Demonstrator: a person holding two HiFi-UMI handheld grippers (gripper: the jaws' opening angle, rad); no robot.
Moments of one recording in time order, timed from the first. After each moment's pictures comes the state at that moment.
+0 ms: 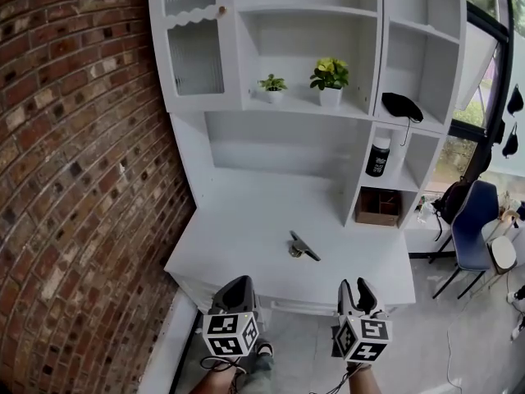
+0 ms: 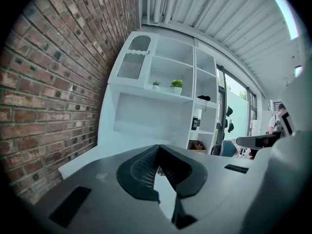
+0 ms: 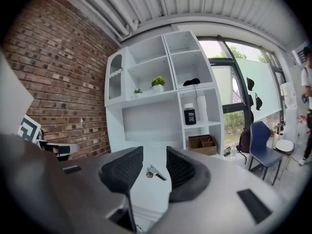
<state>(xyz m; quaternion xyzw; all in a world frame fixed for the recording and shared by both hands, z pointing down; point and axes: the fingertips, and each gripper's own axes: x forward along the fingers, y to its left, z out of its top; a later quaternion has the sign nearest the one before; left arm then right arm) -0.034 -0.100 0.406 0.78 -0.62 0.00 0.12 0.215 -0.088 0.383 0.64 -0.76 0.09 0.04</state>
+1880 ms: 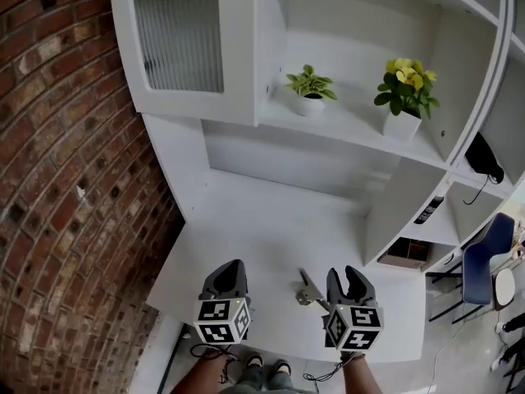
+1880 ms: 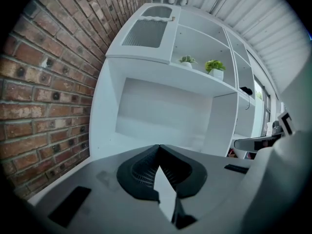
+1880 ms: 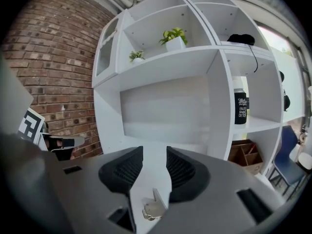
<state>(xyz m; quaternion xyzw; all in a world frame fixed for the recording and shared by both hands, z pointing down) -0.100 -0.358 0.430 0.75 -0.65 0.01 0.16 0.134 -0.368 0.411 0.58 -0.80 0.11 0.12</state>
